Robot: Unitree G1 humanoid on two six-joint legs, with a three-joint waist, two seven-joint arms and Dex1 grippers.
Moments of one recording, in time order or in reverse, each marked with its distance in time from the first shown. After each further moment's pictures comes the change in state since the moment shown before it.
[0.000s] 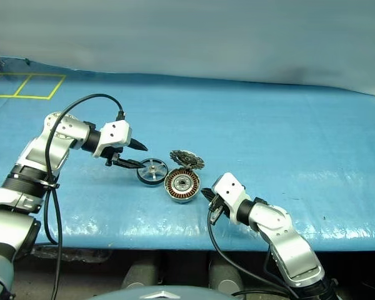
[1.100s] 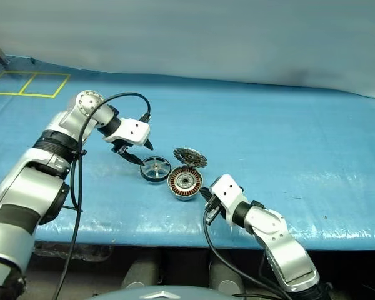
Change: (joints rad) left arm -0.335 -0.189 -0.126 0.528 0.281 -0.404 -0.137; right arm 0.014 0.030 0.030 -0.005 -0.007 -0.017 -0.062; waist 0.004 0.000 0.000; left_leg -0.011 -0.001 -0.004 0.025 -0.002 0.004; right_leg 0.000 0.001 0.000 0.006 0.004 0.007
